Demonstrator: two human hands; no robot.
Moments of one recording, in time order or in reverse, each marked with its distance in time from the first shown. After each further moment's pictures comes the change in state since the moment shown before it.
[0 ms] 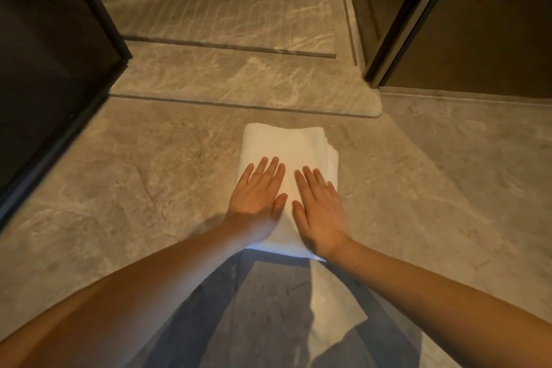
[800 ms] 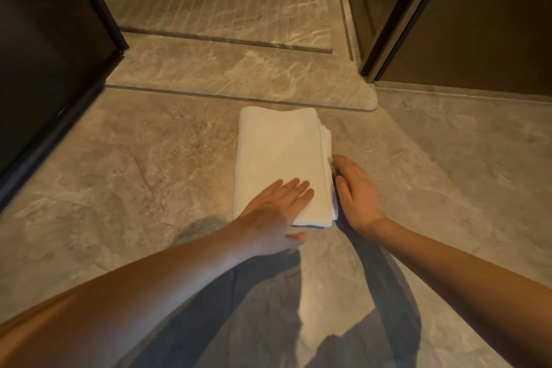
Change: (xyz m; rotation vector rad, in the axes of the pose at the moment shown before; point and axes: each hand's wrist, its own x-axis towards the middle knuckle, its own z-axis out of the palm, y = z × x) left_hand -0.030 0.032 -0.022 -0.096 -0.157 0.342; right_hand -0.007 0.059 -0.035 0.310 0.158 0.083
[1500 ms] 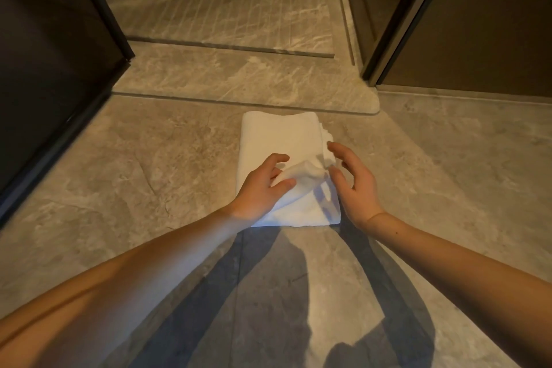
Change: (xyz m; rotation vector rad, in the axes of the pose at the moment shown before) left_hand 0.022 -0.026 -0.026 -0.987 0.351 -0.453; right_hand 0.009 -0.035 -0.007 0.449 0.126 -0.007
